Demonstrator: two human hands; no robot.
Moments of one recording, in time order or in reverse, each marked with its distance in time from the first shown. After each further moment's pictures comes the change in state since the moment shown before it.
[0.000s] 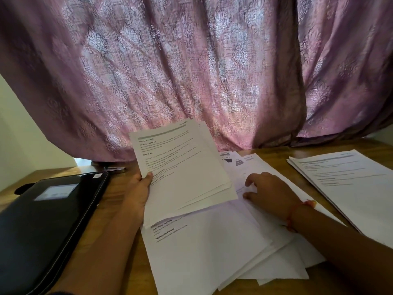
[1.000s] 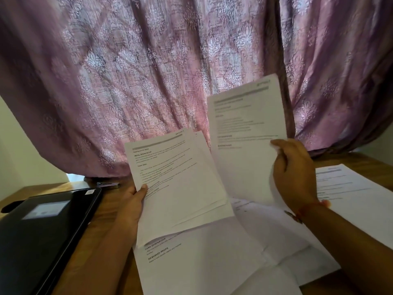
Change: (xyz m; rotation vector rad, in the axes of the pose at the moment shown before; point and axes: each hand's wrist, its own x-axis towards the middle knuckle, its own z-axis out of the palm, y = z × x) left_hand -0.003 0.009 0.003 -0.039 -0.014 0.032; right_hand 0.002 0.014 -0.065 0.445 0.890 -0.118
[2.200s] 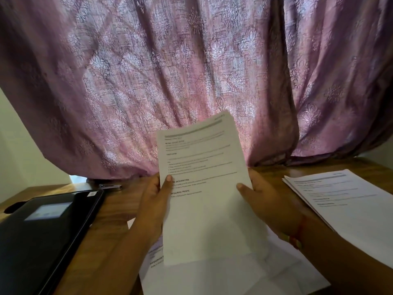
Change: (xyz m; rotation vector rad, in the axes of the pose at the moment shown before) left_hand -0.049 0.022 0.051 -0.178 -0.263 0.211; right_hand -0.034 -0.026 0.024 0.269 -0.640 0.182
